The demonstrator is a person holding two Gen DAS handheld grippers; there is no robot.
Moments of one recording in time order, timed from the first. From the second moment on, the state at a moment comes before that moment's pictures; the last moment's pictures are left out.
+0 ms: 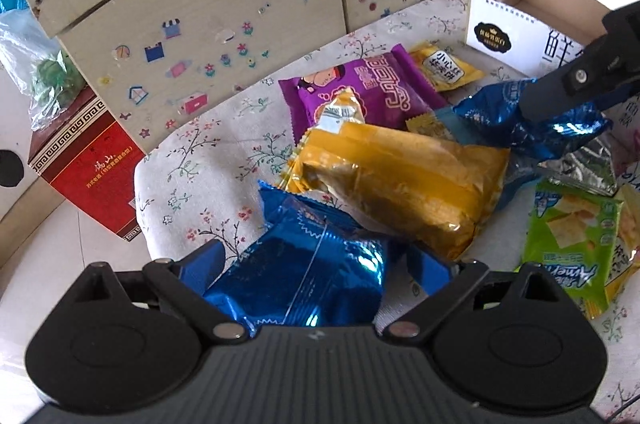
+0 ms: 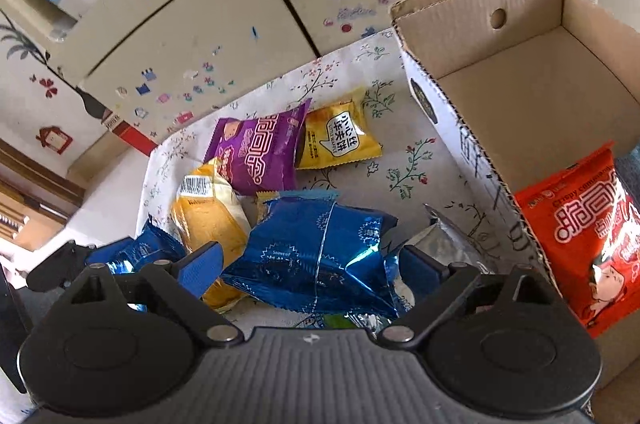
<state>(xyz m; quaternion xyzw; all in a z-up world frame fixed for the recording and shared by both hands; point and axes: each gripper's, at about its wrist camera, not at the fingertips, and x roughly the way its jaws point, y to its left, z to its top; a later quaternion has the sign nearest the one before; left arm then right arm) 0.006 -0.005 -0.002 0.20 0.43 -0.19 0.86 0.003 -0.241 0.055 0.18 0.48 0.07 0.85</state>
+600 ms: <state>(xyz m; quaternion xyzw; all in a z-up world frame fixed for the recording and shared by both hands) 0.005 -0.009 -0.002 0.18 0.45 -0.17 0.86 -0.006 -0.228 0.061 0.11 0.46 0.08 0.88</state>
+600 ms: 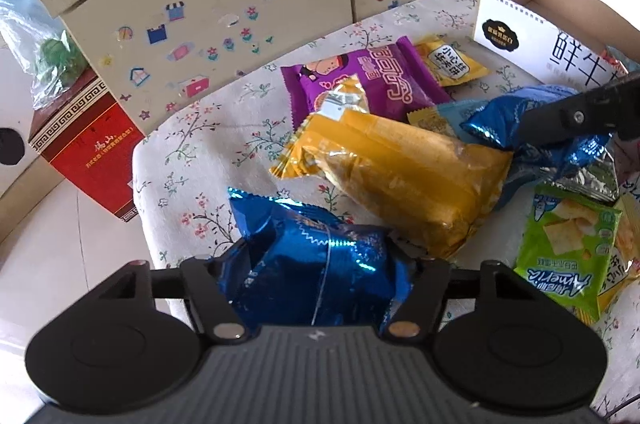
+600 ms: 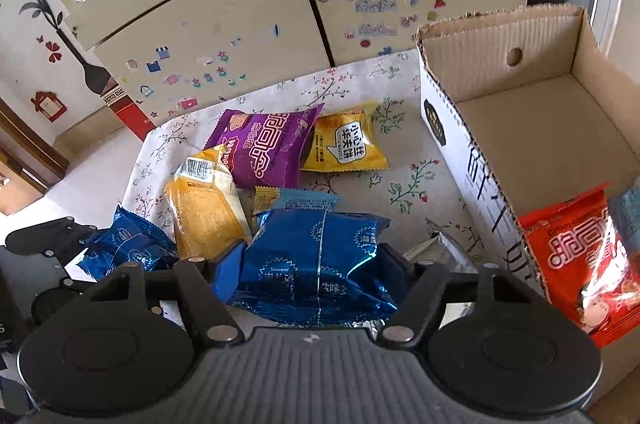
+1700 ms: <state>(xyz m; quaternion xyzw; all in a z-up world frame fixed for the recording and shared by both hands) 0.010 -0.016 0.074 0.05 0.37 -0.11 0.92 -0.027 -0.252 0.091 0.16 0.42 0.11 0.89</state>
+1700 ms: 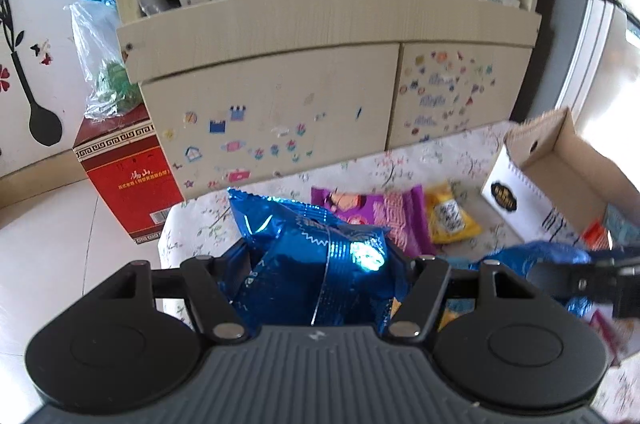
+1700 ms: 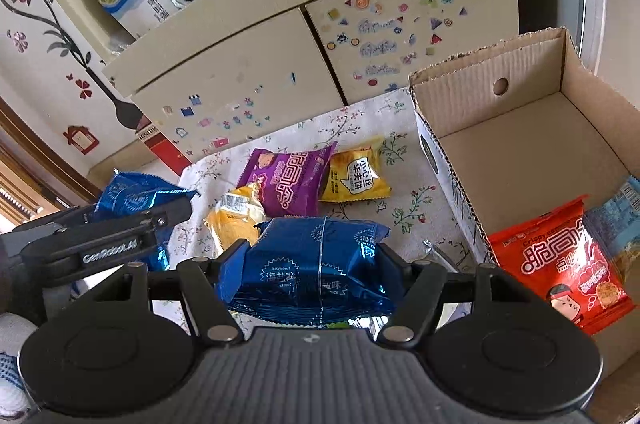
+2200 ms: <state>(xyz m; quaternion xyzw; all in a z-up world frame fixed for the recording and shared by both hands) 0.016 -0.056 0.091 0.01 0.34 -0.12 0.93 -0.049 -0.304 0.123 0.23 0.37 0.09 0.90</state>
